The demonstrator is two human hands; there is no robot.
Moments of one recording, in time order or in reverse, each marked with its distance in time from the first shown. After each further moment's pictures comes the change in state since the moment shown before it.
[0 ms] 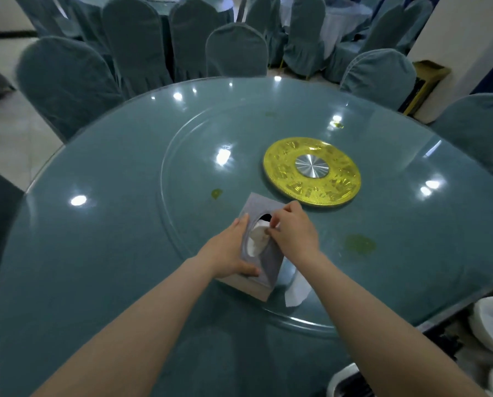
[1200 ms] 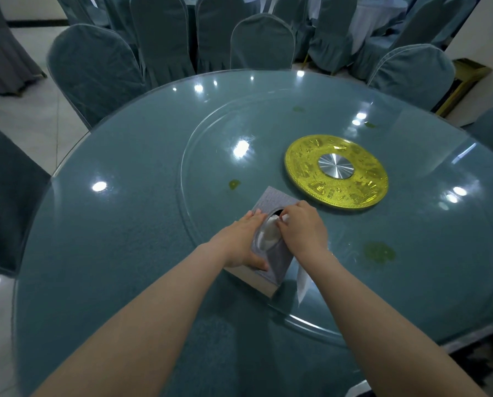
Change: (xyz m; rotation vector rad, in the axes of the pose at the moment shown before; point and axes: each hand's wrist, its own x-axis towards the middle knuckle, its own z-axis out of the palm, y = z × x) left_hand 0.008 -0.013 -0.013 0.039 -0.078 0.003; right_hand 0.017 -0.018 0.016 -0.063 0.049 -0.013
